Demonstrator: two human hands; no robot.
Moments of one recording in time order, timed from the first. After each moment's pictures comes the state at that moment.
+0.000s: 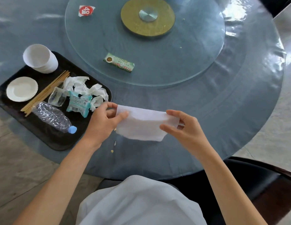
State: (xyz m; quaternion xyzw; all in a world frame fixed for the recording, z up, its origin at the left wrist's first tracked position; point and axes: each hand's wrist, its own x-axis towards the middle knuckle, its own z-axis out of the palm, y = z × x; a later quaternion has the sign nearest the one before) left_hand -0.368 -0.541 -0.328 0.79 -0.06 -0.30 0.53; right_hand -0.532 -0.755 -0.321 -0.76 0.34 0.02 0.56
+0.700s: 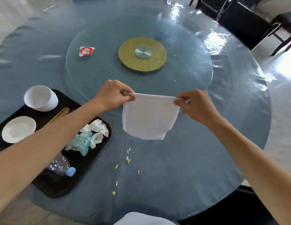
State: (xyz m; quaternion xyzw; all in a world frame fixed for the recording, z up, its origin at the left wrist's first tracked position) left_hand -0.188 -0.646 -0.269 0.84 -0.41 -0.15 0.32; right_hand -0.392 -0.867 -0.256 -0.93 0.26 -0.06 0.25
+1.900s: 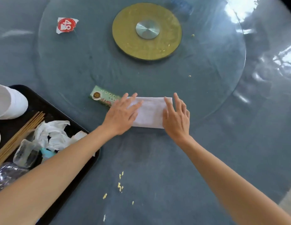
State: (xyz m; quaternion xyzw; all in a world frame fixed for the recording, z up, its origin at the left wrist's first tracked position) left_hand -0.137 -0.720 -0.493 0.87 -0.45 -0.18 0.10; right_hand -0.287 -0.907 -0.497 -0.94 0.31 -0.02 0.15
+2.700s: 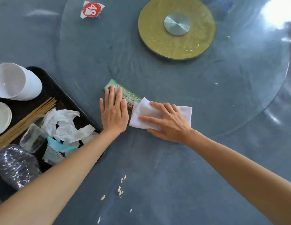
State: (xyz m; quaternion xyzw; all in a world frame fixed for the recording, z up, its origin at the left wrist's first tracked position) left_hand -0.131 -0.697 -0.521 0.97 -0.10 -0.11 0.21; right_hand -0.231 -0.911 -0.515 -0.97 -0.16 -0.02 0.15
